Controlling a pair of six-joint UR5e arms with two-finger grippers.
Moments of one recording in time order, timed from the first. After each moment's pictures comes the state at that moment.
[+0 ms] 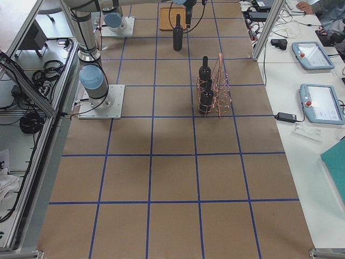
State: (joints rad) left arm -1.43 -1.46 -1.63 -1.56 1.57 0.03; right arm 1.83 -1.42 1.45 -1.71 -1.52 0.34
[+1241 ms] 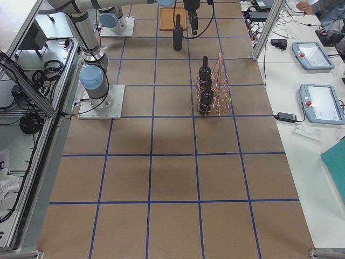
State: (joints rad) left arm -1.63 -1.50 -1.66 -1.48 1.51 0.02; right arm 1.62 -1.55 1.48 -1.65 -1.54 -0.04
